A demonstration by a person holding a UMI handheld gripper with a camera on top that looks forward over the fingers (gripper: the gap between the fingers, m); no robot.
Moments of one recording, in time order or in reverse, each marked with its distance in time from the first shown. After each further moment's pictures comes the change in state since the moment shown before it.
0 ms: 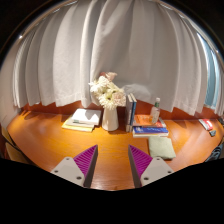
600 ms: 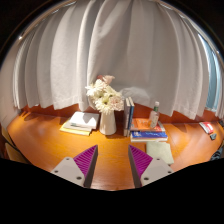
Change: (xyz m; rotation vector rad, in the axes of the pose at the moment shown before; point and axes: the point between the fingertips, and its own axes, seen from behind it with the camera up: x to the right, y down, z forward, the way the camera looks) arm 0.024 -0.022 0.013 0.016 -0.013 -0.010
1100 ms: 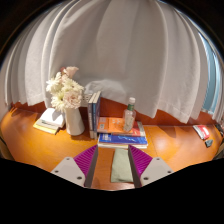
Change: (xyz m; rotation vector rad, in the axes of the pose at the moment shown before) arm 0.188 -0.005 0.101 -0.051 0.079 -0.031
